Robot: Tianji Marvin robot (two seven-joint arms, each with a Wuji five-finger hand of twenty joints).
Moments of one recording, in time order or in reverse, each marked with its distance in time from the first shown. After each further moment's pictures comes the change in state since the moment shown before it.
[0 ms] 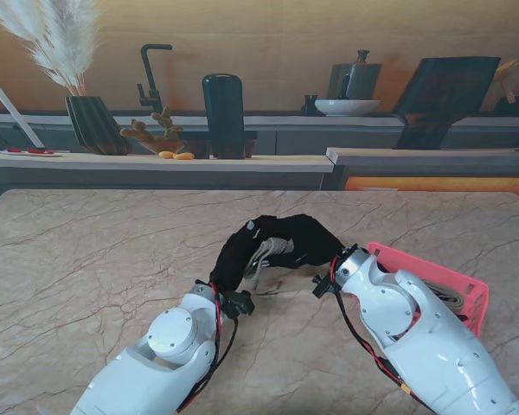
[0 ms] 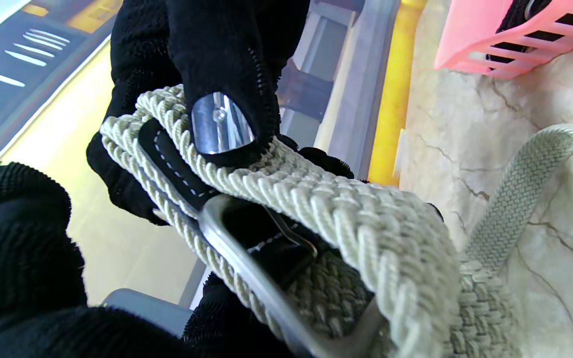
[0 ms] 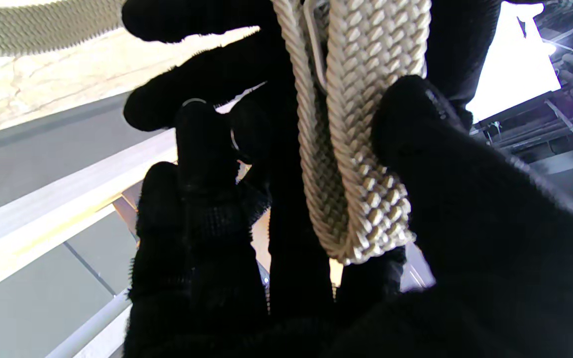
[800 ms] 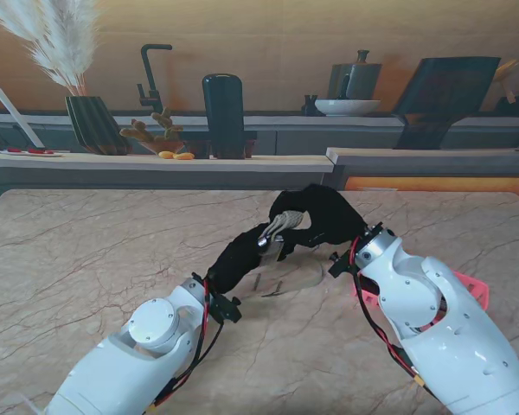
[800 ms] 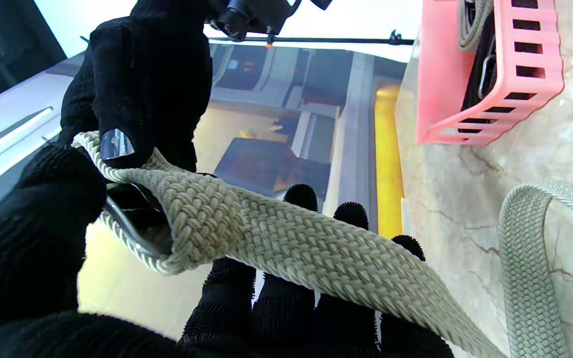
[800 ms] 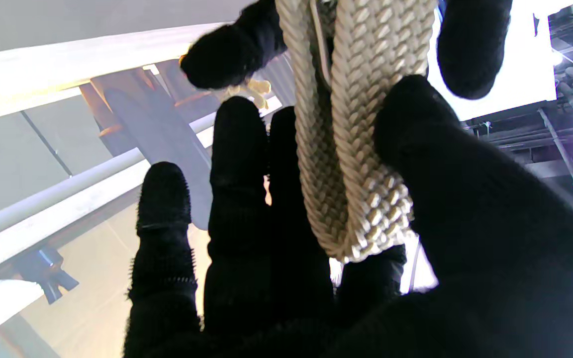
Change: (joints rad) left arm -0.045 0.072 -0.008 0.032 0.027 -0.050 -0.316; right arm -0.064 0.003 0.162 -0.189 -0.109 0.000 0.004; left_hand -0.044 -0.147 0.386 0.001 -0.003 -0.011 -0.075 -0.080 -0.137 -0.069 -0.566 -0.166 -0.073 -0.070 -0.179 -0.240 -0.074 -0.159 -0.427 -0.275; right_hand -0.009 0.000 0.003 0.000 0.000 -0.005 0.005 -0.008 0.011 0.001 0.018 0.001 0.013 -0.187 0.073 0.027 0.000 0.000 0.002 0.000
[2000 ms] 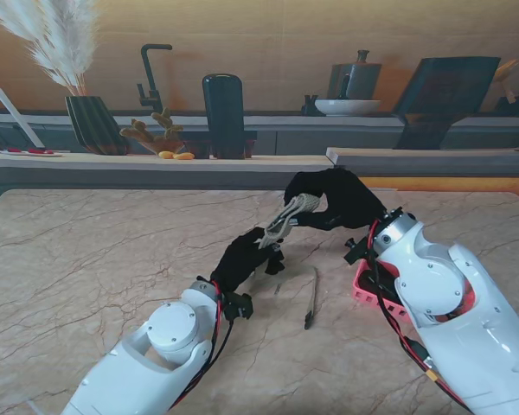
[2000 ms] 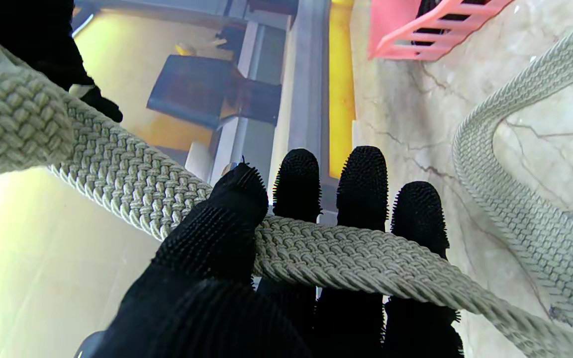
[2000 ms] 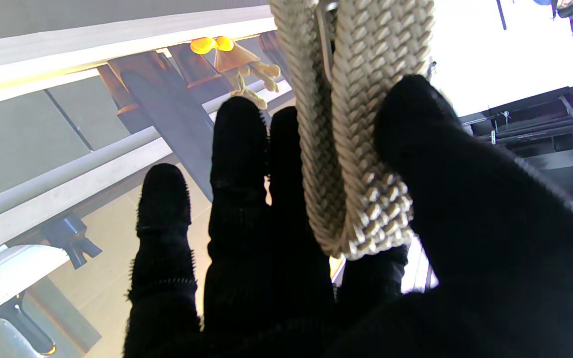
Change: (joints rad) left arm 0.040 -0.051 0.005 -0.073 0.127 0.200 0.337; right arm -0.010 0.018 0.085 -0.085 0.104 0.075 0.129; left_hand 0.781 0.238 -0.238 0.000 0.100 -0.036 0.513 0.339 0.180 0.005 0.315 0.553 0.270 0.100 0.480 0.227 0.241 0.120 0.507 0.202; right_hand -0.001 0.000 0.000 0.000 -0.011 -0.014 0.017 0.010 -0.001 0.000 0.010 0.012 -0.001 -0.002 0.010 0.004 -0.013 0.000 0.000 -0.009
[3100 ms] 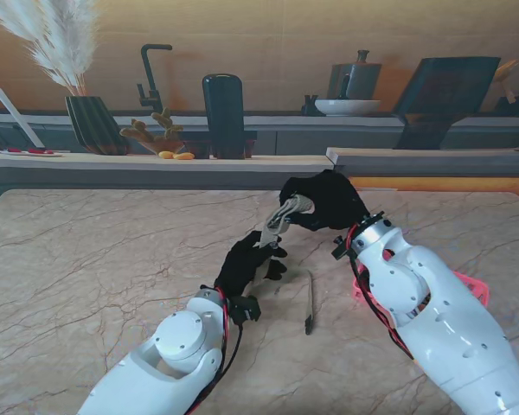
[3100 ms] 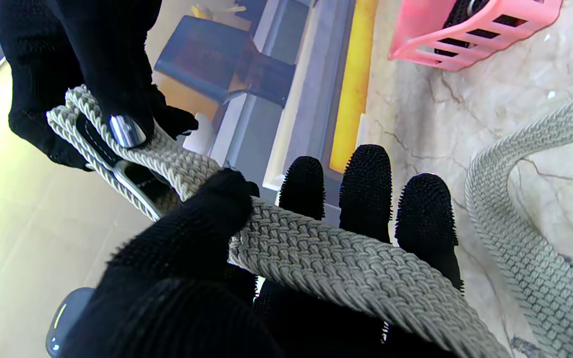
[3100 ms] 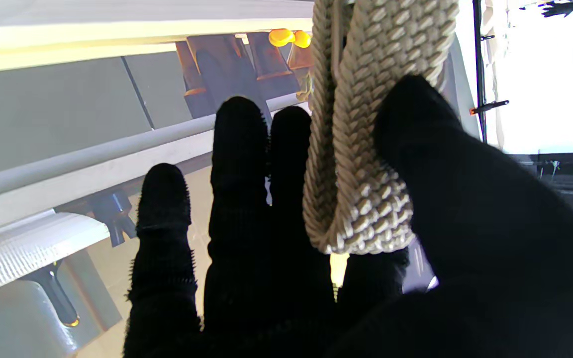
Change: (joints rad) left arm 0.035 -0.029 0.021 -0.027 -0.109 -0.009 0.105; right arm 0.112 -0.016 -0.165 0.213 -0.339 0.054 -0.332; left_hand -0.183 -0.030 0.185 0.000 -0.057 0.056 -0.010 -0.061 -0.063 0.027 -0.053 -0.270 0.012 0.022 0.030 0.023 0.059 0.049 0.085 0.011; right_hand 0.000 0.000 0.000 0.002 -0.008 -0.014 0.000 0.013 0.000 -0.004 0.012 0.011 0.000 -0.002 0.014 0.000 -0.001 0.001 0.000 -0.001
